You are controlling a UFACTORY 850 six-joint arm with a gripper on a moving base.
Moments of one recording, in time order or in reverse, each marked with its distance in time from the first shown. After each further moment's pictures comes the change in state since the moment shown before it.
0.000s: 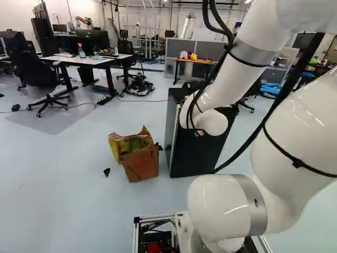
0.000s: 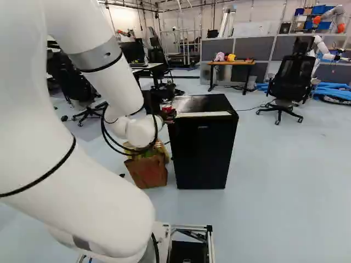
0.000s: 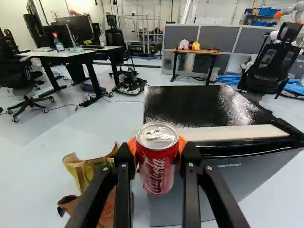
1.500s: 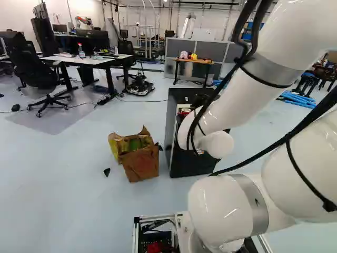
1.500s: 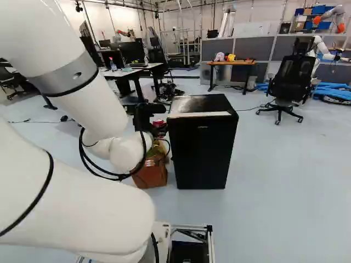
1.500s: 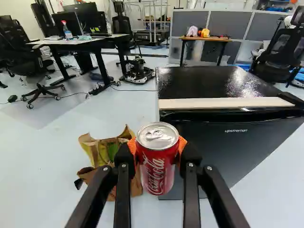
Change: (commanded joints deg) arm 4.0 8.7 10.1 2.1 -1.8 0.0
